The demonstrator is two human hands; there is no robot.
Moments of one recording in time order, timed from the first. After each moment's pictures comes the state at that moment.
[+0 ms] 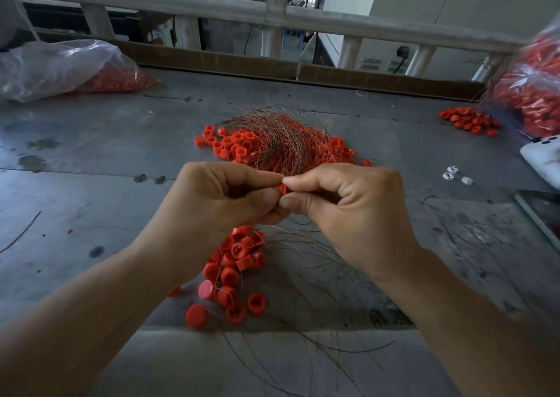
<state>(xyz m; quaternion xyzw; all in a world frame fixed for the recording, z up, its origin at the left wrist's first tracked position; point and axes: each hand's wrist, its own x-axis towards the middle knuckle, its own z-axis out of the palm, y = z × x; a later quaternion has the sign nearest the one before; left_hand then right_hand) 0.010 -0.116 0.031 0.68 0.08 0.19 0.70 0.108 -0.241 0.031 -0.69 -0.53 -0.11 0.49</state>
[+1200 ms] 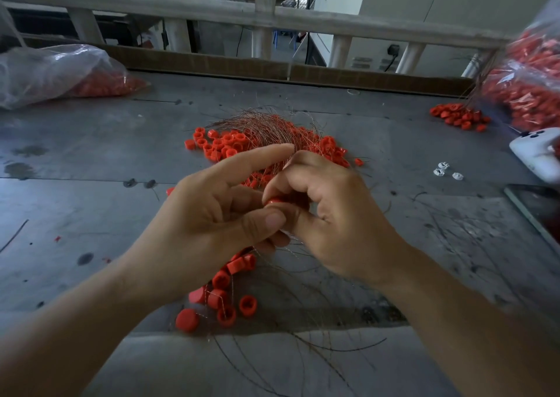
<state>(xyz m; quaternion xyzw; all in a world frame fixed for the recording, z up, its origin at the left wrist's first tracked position) 0.001 -0.119 0.027 0.75 -0.04 0.18 0.64 0.106 -0.245 0.038 -0.68 -0.59 0.02 0.43</state>
